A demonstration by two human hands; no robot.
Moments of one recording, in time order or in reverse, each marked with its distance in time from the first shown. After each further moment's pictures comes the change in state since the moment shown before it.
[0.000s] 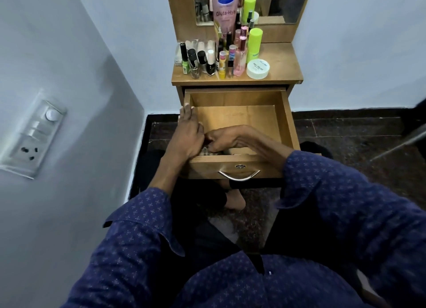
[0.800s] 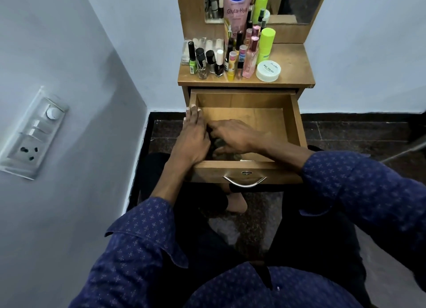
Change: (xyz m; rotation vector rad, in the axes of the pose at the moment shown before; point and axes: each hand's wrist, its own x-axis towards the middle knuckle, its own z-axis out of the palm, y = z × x) left_hand -0.003 0.000 -0.002 0.042 -0.020 0.030; right_hand 0.000 0.023 -0.008 -0.617 0.463 -0.336
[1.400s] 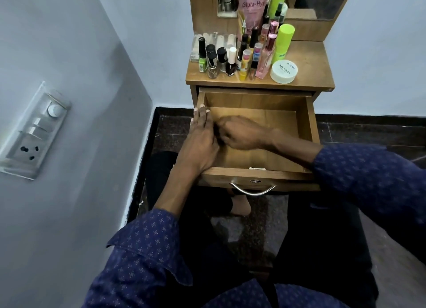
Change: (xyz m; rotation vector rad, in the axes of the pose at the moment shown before) left_hand 0.002 0.000 0.002 -0.001 0.011 0.000; right_hand 0.020 0.015 -0.003 0.095 0.058 -0.043
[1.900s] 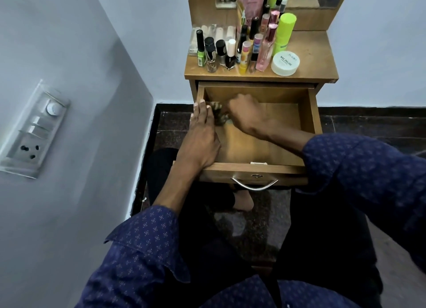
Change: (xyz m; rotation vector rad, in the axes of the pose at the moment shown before) left_hand -0.002 0.003 -0.003 0.074 -0.039 0.000; right_hand 0.020 0.010 -0.007 -0.232 0.124 0.400
